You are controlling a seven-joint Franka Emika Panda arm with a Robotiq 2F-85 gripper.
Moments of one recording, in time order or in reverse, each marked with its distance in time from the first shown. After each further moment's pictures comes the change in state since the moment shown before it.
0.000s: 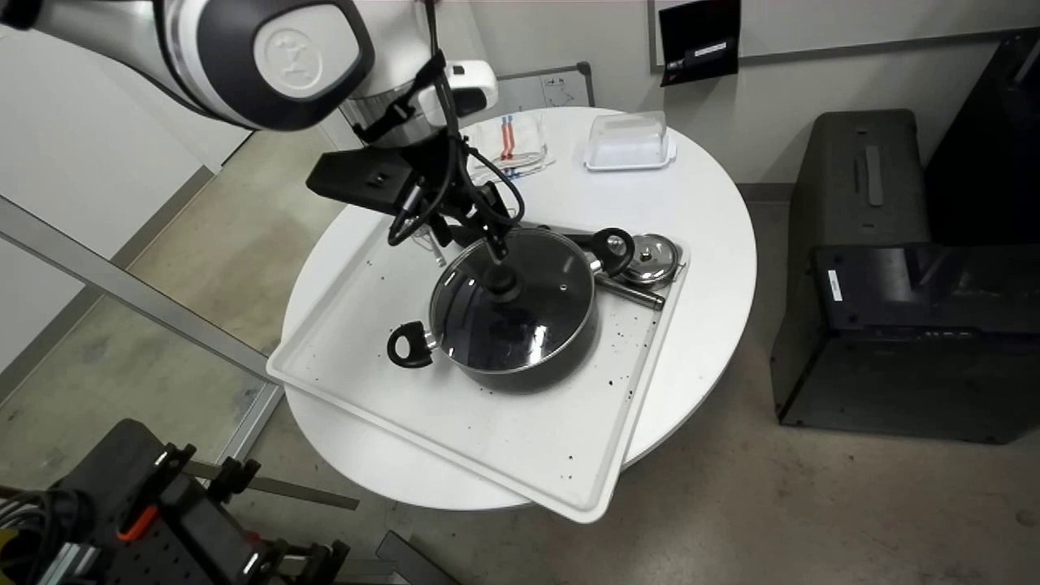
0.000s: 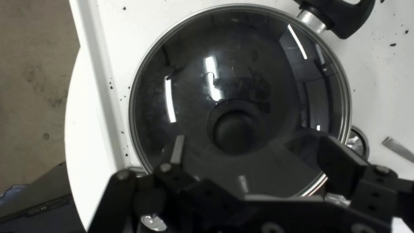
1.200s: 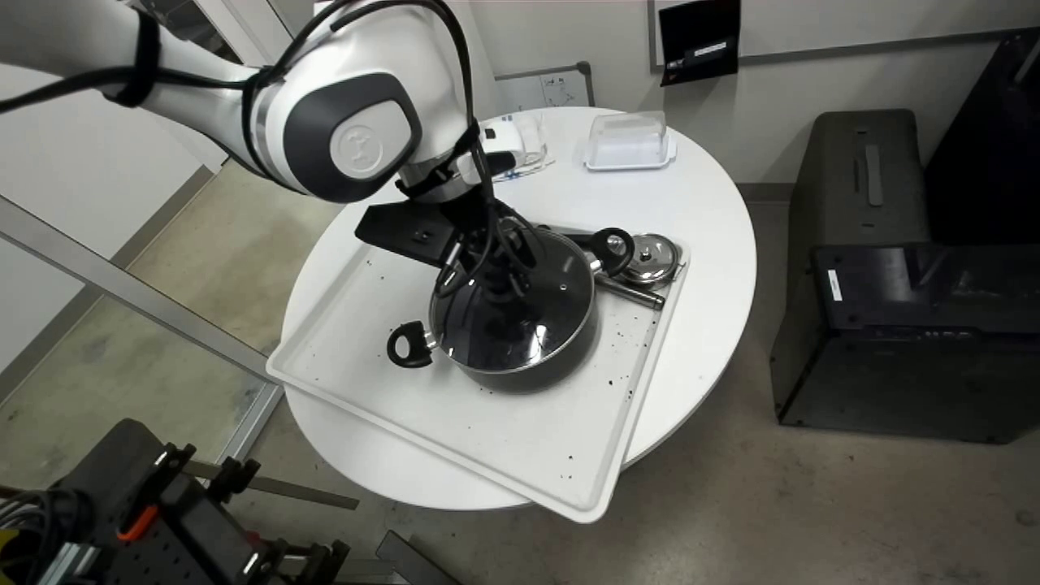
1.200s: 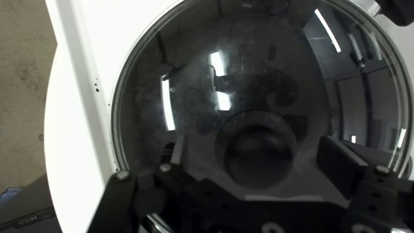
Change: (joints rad) arm -0.005 0.146 -0.008 0.041 0.000 0.122 0.002
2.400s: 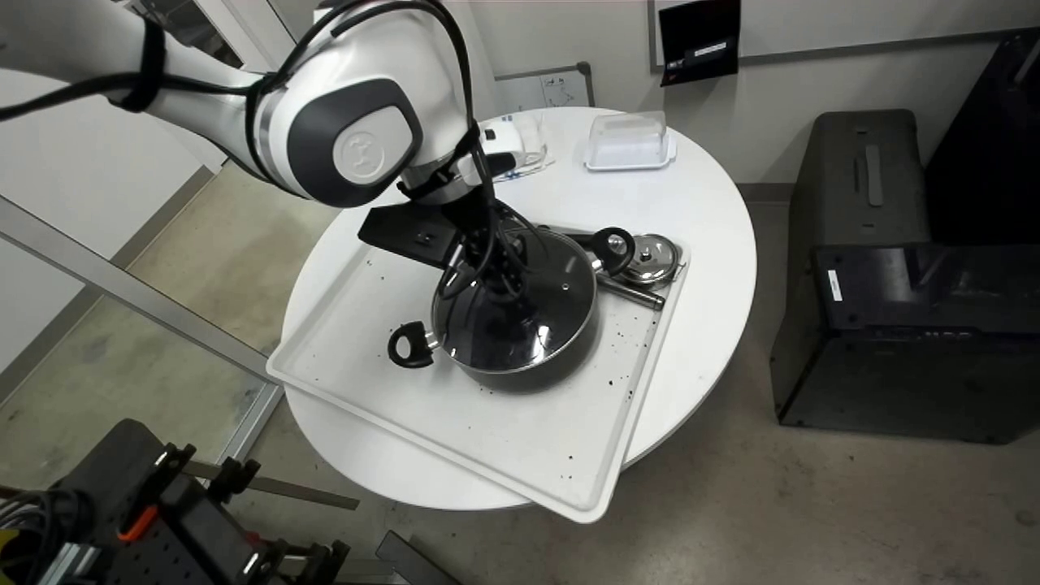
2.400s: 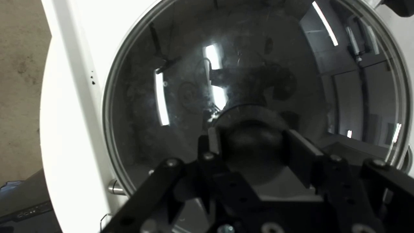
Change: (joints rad) arm -0.002 0.010 0.005 0.001 0.000 0.030 -0.001
